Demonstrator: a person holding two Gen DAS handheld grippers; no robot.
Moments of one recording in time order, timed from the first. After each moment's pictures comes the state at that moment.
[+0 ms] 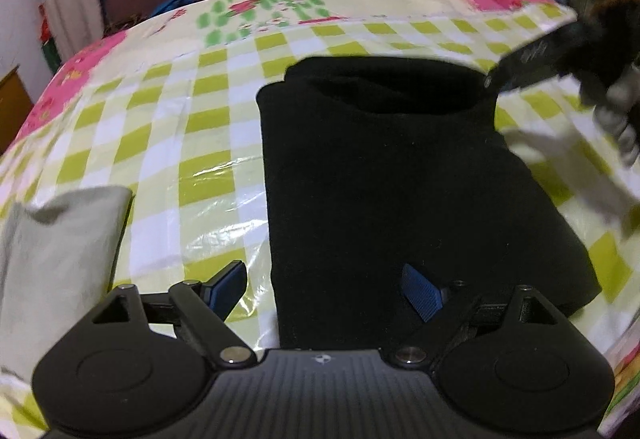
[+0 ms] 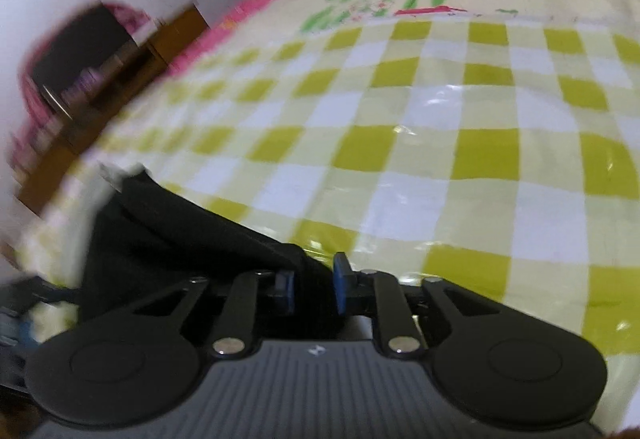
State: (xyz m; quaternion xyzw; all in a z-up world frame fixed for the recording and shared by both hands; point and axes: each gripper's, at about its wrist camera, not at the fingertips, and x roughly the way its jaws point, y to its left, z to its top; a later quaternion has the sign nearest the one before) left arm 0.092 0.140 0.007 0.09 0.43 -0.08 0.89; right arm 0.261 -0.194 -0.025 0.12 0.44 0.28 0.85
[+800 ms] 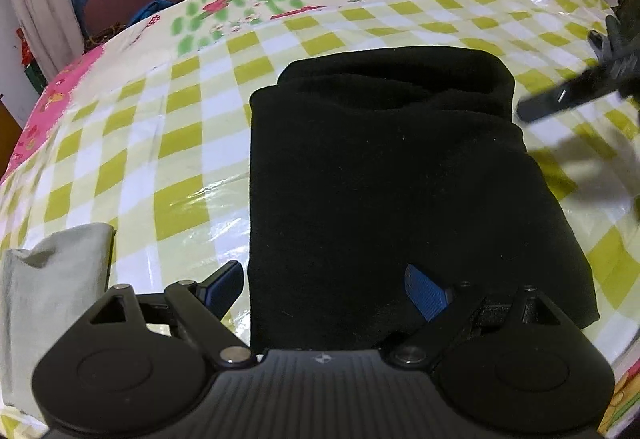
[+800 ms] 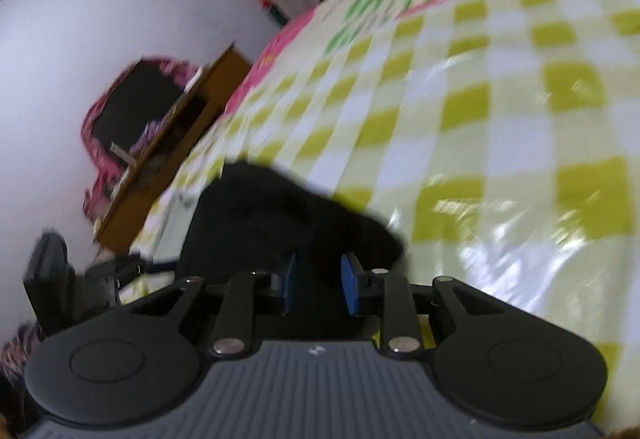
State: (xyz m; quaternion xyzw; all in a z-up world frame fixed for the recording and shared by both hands) left arm 0.116 0.112 0.011 0.13 0.45 -0.09 0.88; right arm 0.223 -0.239 -0.042 0.20 0.43 0.34 0.81
